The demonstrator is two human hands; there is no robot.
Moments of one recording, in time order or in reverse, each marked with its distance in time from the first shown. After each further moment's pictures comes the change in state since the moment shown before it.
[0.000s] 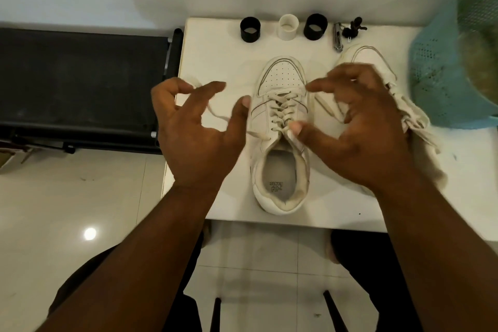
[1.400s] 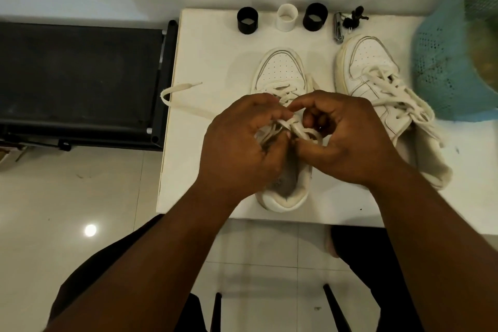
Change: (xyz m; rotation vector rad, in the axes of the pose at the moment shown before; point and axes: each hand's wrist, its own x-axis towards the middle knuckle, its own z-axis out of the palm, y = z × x) left_hand -0.018 0.020 0.008 -0.198 -0.486 0.218; right_hand -0.001 0.014 0.018 0.226 -0.197 -0.091
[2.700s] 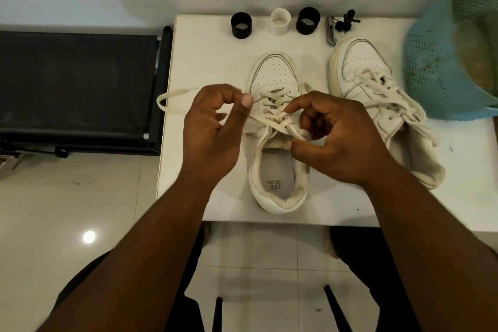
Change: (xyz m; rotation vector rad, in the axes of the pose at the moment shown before) left_hand 0.018 -0.019 -0.009 -0.283 0.097 -0.313; right_hand 0.000 0.008 0.001 0.067 0.013 0.045
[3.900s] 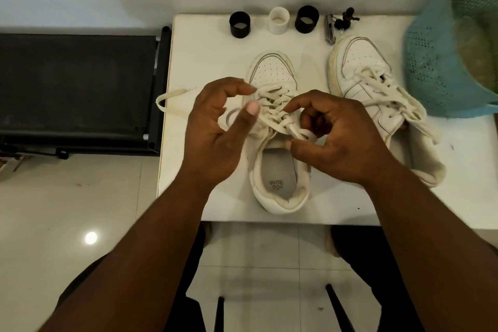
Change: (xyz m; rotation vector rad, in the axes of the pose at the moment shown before) left_hand -0.001 -0.007 -0.004 0.001 -0.100 0.058; right_hand 0.000 0.000 -0.001 -0.003 -0.016 0.002
